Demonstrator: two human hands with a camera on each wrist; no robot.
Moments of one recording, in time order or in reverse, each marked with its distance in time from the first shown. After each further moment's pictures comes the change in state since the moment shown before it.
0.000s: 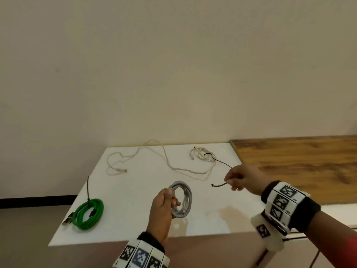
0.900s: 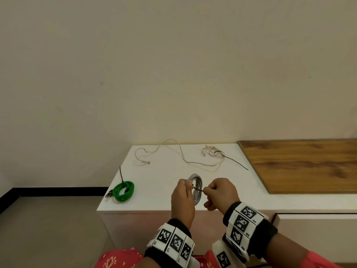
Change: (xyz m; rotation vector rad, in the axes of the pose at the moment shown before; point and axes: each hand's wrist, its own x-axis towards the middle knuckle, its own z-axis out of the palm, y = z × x) left_hand -0.079 0.020 0.001 0.484 0.118 0.345; right_hand -0.108 -0.104 0.095 0.442 0.236 0.131
